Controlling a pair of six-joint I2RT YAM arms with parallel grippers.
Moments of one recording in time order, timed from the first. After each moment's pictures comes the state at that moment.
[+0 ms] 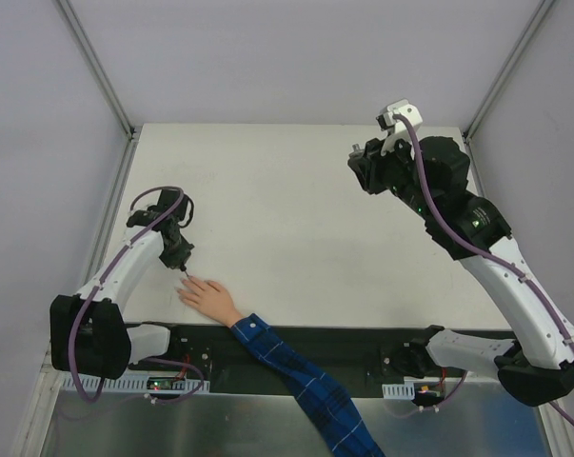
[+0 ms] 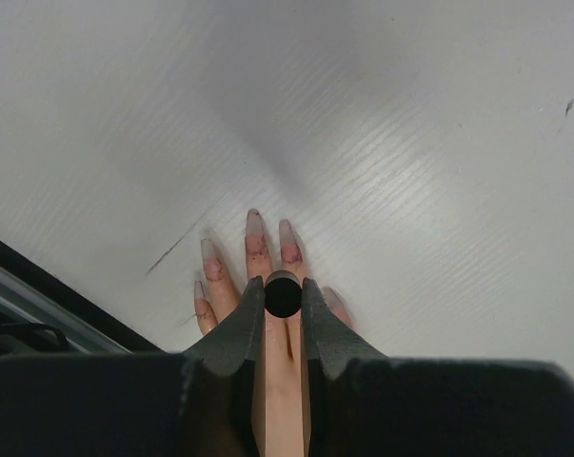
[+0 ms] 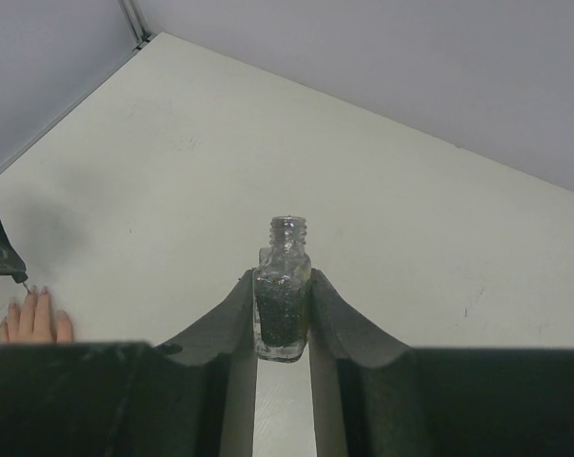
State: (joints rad) left arm -0.13 1.22 0.86 -0.97 -0.31 -0.90; right arm 0.66 1.13 1.49 -0.57 0.10 0.04
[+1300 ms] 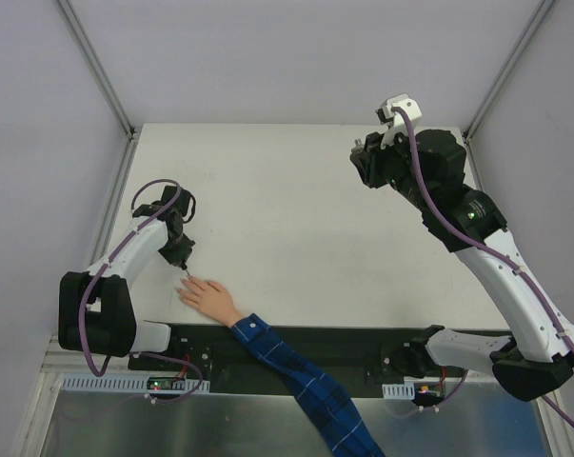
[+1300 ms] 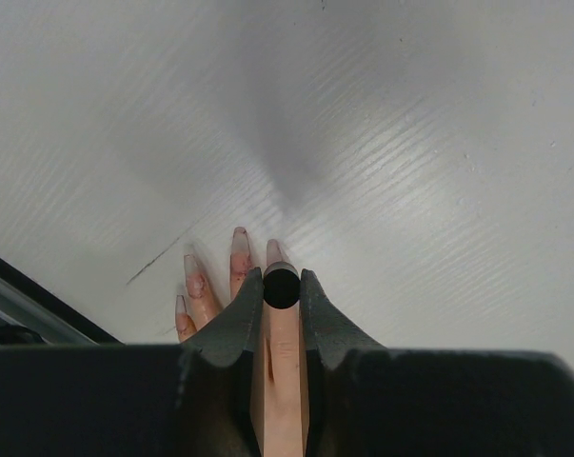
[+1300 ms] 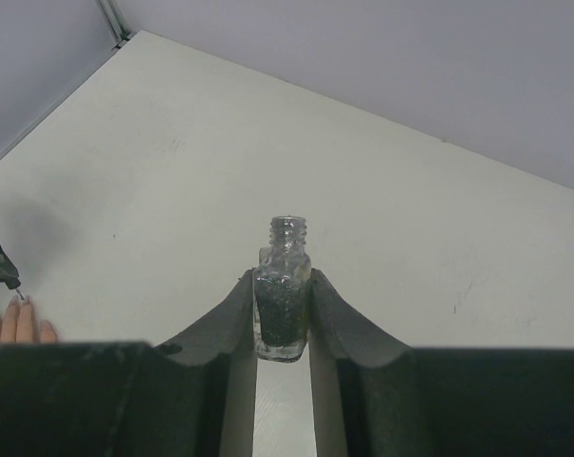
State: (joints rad) left arm -0.11 1.34 0.87 -0.91 -0.30 -0.93; right arm 0.62 1.17 1.52 -0.57 0.10 0.04
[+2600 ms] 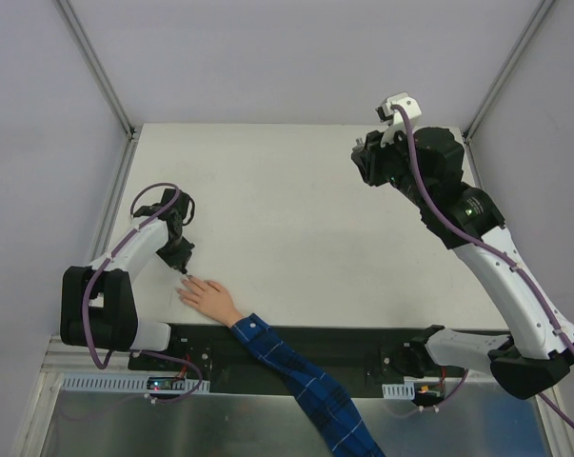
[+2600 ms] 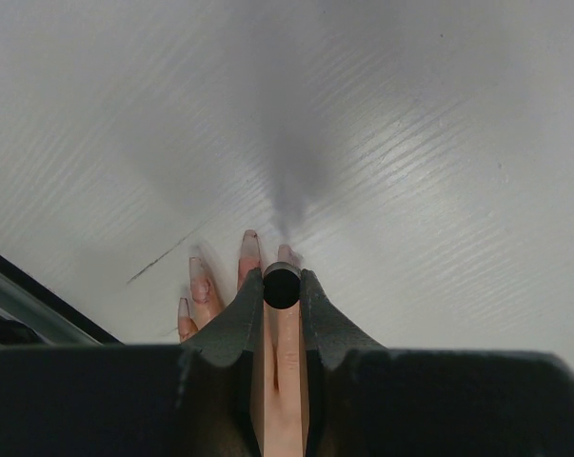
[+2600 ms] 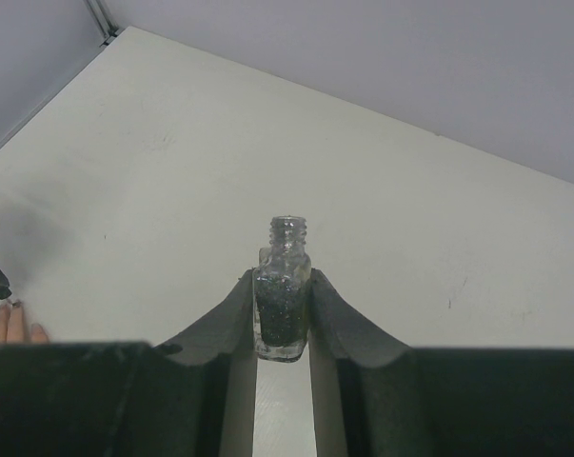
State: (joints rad) left arm -0.09 1.37 0.85 -0.90 -0.29 -0.95; right arm 0.60 1.18 1.52 -0.57 0.10 0.04
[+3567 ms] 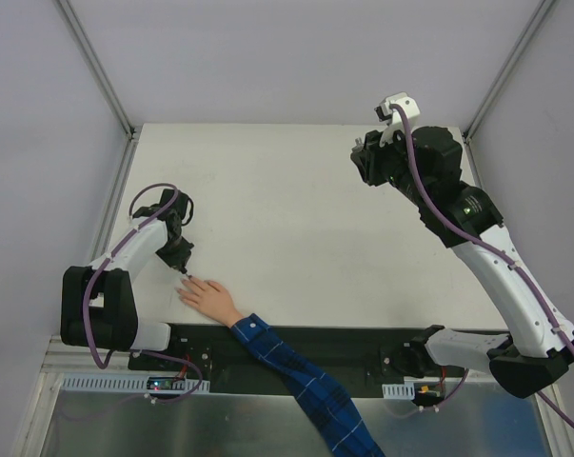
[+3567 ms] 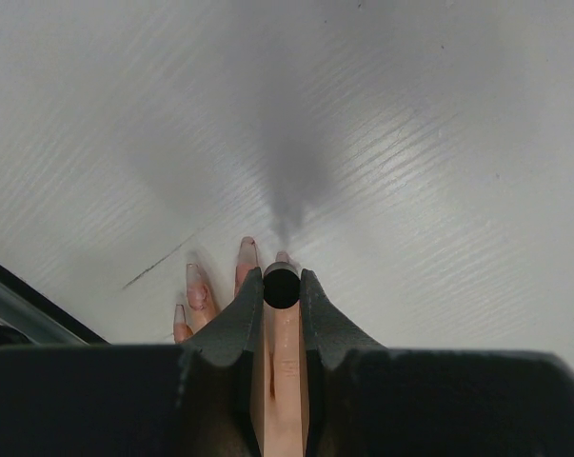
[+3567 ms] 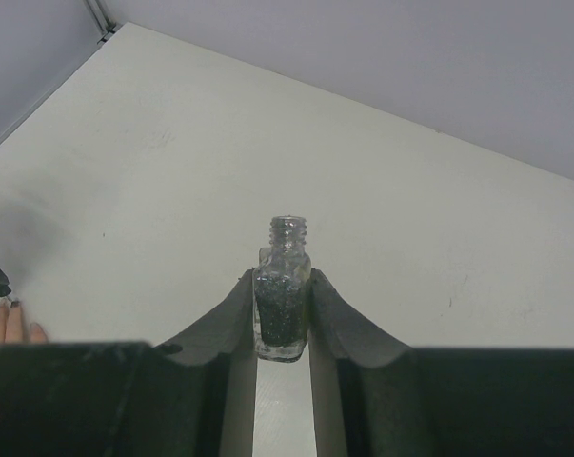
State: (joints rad) left arm -0.08 1.38 0.84 -0.88 -0.29 -0.96; right arm 0.60 1.19 1.52 -0.57 0.10 0.04
